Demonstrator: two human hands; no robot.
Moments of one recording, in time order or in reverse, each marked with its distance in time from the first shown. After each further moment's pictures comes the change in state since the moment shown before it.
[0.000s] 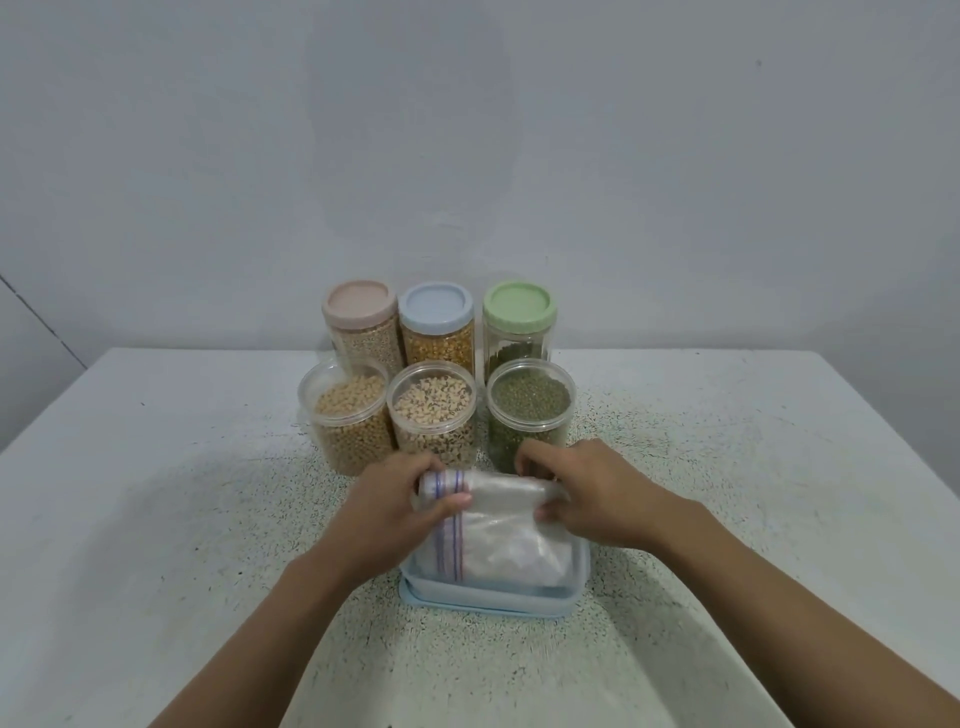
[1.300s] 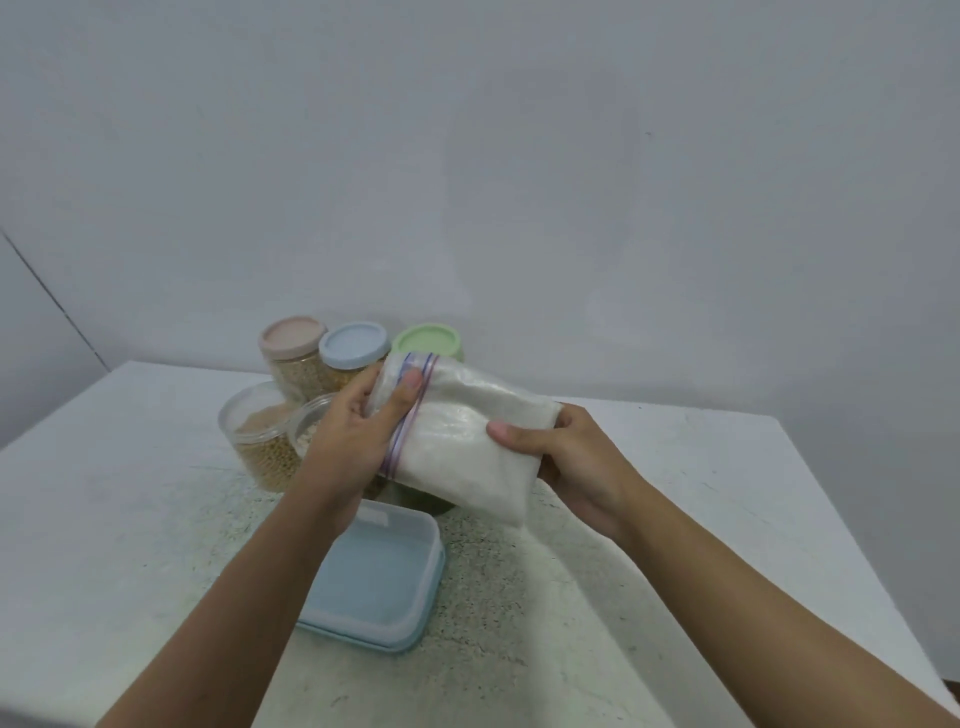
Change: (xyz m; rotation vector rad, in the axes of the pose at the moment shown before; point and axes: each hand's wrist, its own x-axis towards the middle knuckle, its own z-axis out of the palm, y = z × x) left_hand 0.051 0.200 0.033 -0.796 0.421 -0.179; right_hand -0.050 0.092 -0.096 1.418 0.093 0.046
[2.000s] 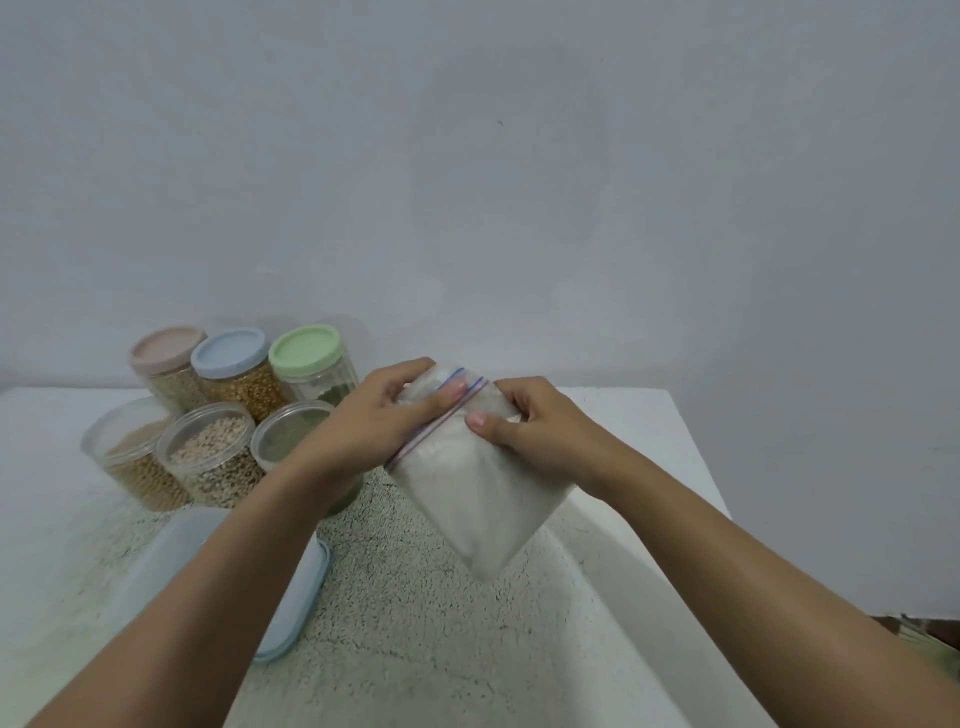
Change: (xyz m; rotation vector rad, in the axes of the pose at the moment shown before) left_hand 0.012 0.005 0.128 0.336 -0.436 0.099; right_hand -0.042 -0.036 -0.105 -0.609 0.041 -0.089
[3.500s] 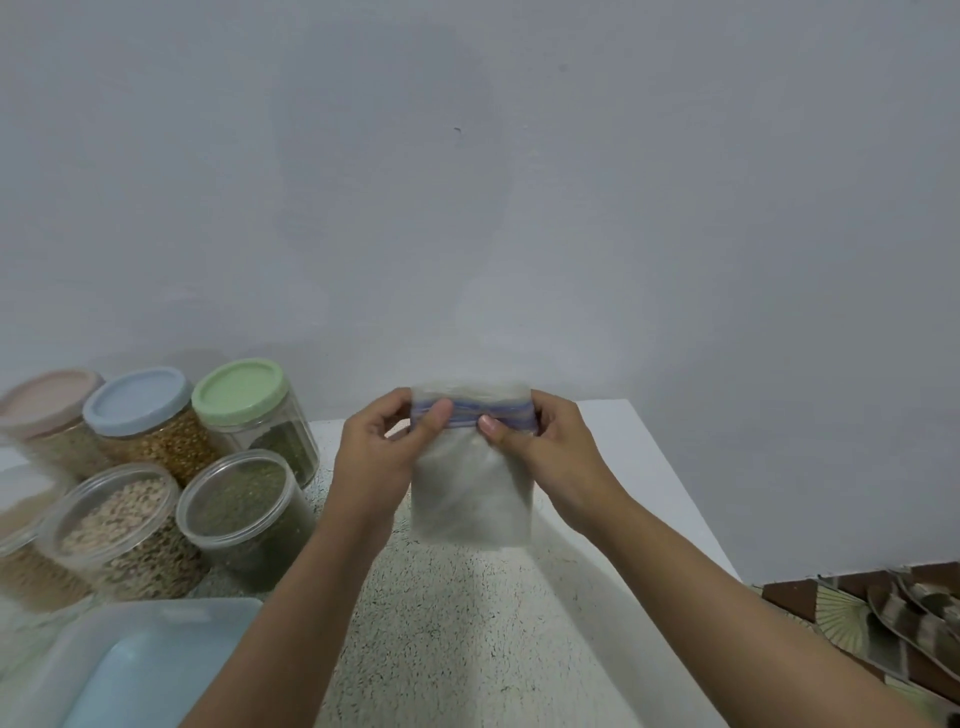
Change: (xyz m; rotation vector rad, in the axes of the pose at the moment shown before) left_hand 0.045 -0.046 0.026 -0.458 0.202 0.011; right_hand 0.026 0.039 0.004 0.428 0.389 -0.031
